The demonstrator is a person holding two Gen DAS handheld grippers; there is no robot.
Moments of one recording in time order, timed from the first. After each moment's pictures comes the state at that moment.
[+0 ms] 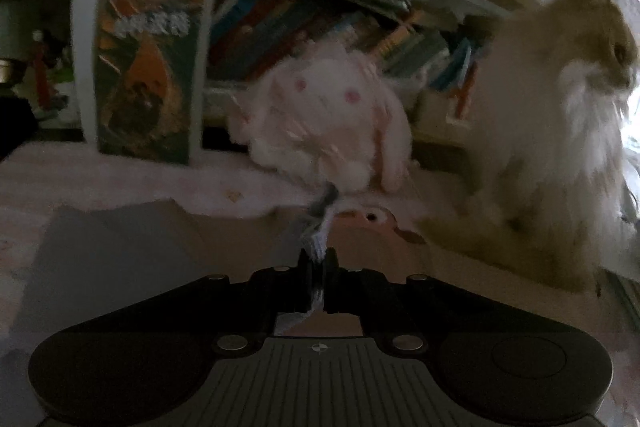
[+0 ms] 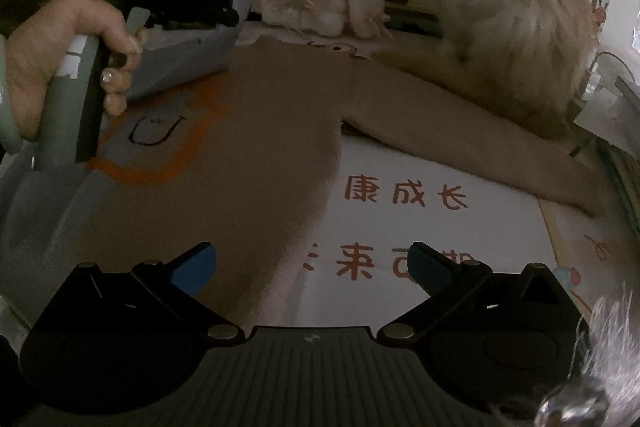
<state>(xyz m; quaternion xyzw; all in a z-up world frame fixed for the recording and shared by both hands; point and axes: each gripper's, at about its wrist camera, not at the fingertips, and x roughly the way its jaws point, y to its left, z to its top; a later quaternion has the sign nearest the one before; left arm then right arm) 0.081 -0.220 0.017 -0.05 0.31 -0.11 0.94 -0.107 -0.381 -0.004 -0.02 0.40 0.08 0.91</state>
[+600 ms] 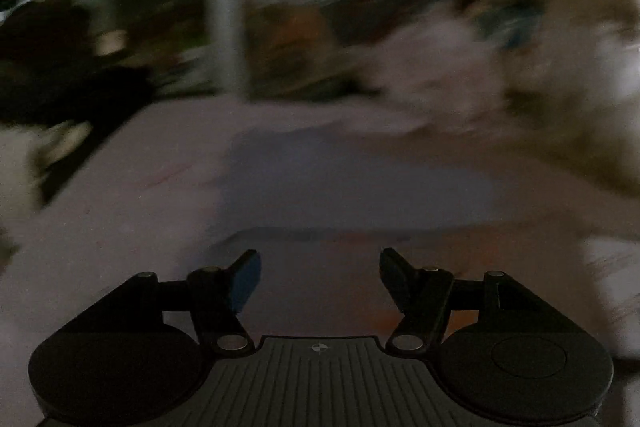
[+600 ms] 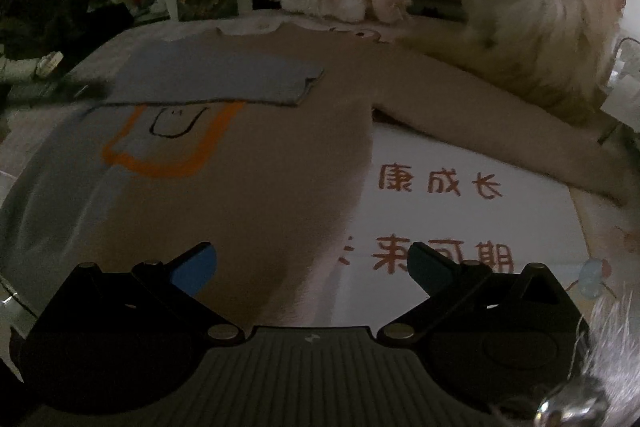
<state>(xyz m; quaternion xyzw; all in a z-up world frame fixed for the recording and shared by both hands) -0.047 -0.076 0.006 0.01 0.35 0.03 0.94 -0.098 -0.368 -0.013 0.00 0.42 0.10 0.90</state>
